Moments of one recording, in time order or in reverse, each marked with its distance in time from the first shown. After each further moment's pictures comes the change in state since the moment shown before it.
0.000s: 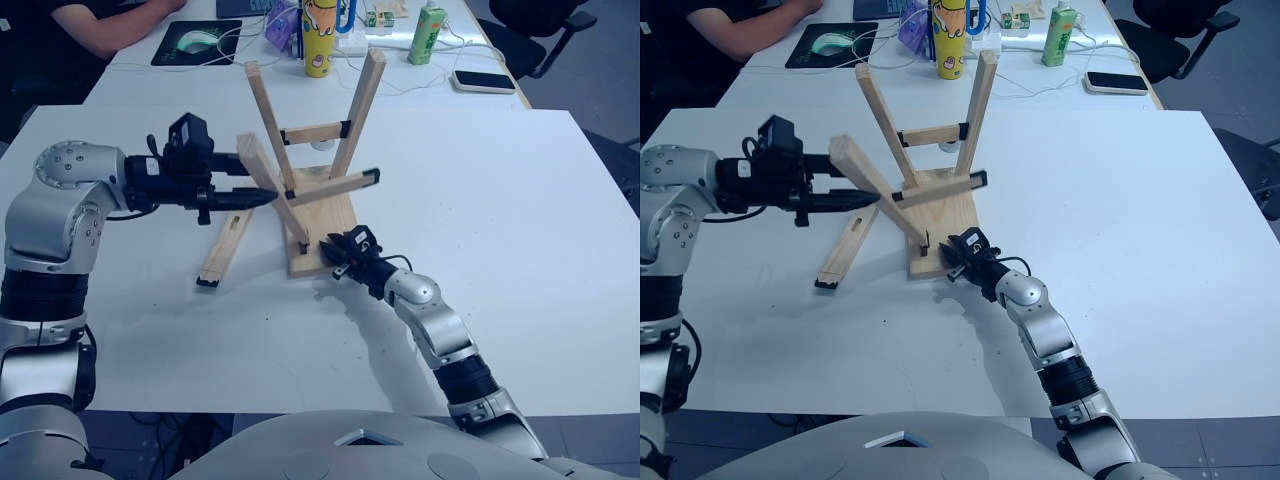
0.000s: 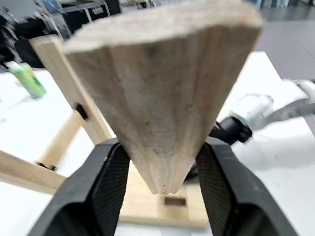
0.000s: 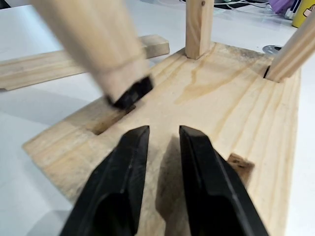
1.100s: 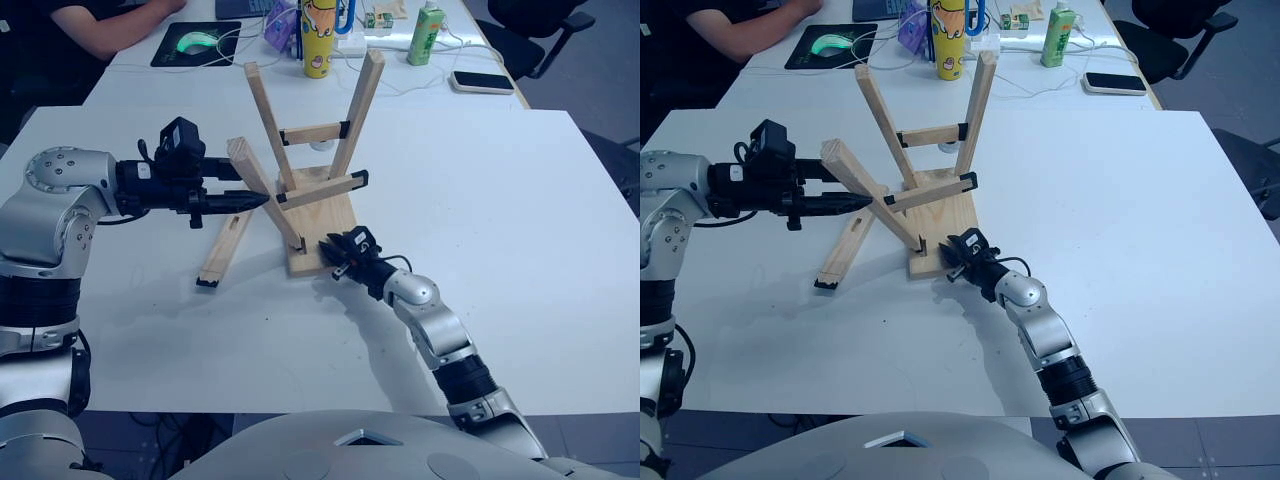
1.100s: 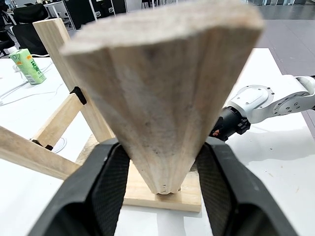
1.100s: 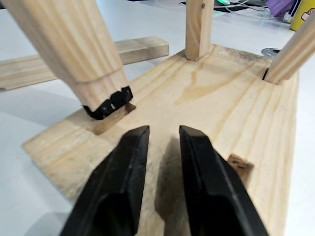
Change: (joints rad) left arm 0.053 0.031 -0.001 -0.005 0.018 0.024 -0.026; right arm 0.000 0.001 0.004 0.018 -0.004 -0.027 -0.003
